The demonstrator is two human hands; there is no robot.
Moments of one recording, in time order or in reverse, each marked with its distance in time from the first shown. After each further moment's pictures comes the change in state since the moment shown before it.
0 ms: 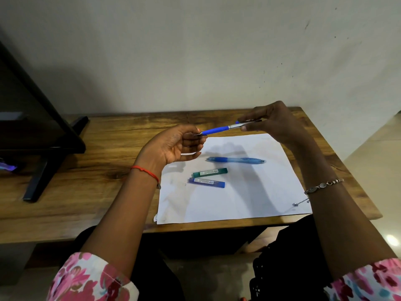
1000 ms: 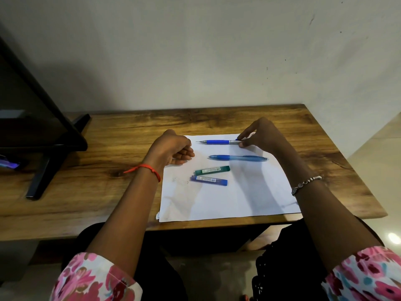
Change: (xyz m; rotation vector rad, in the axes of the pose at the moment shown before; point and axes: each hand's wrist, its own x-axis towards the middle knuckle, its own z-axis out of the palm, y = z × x) left_hand 0.007 -0.008 -0.003 0.503 0.342 -0.027; right_hand 0.016 0.032 0.037 -0.320 -0.082 0.255
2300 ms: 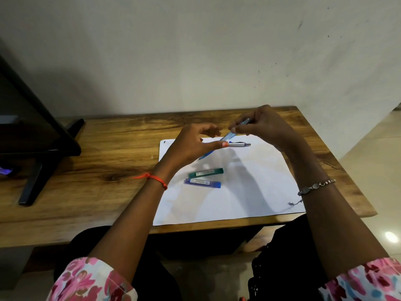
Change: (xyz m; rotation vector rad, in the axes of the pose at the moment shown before) left_hand -0.006 0.007 0.033 0.115 -0.022 0.776; right_hand -0.026 -0.016 -0.034 0.399 -0.020 -0.277
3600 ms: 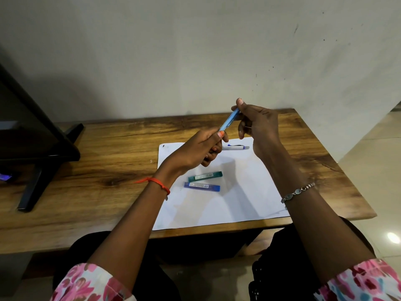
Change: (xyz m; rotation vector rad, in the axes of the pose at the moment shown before) left_hand -0.003 0.017 0.004 -0.303 -0.288 -0.115; right_hand 0.006 -0.012 0.030 0.616 0.519 0.116
